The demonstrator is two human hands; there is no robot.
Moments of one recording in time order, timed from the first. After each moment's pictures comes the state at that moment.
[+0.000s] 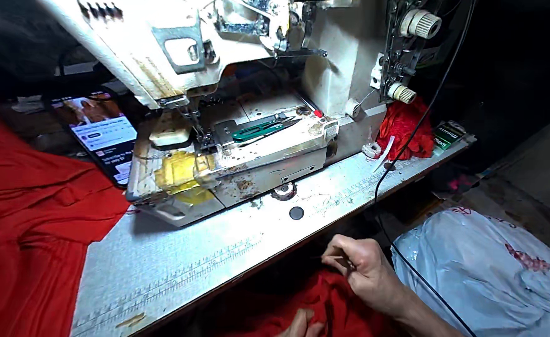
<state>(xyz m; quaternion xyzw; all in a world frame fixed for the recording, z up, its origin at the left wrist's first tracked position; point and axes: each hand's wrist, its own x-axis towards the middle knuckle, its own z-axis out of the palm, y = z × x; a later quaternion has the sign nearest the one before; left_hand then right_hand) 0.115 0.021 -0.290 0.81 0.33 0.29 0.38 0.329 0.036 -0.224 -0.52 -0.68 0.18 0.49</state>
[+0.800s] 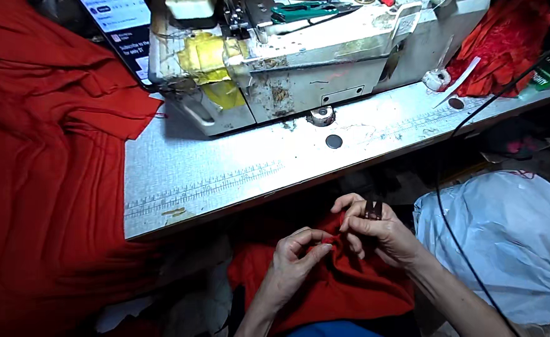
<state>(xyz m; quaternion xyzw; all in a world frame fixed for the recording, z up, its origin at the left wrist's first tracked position) 0.094 0.046 -0.296 0.64 0.33 0.32 0.61 0.311 0.013 -0.265 -0.37 -0.33 0.69 0.53</state>
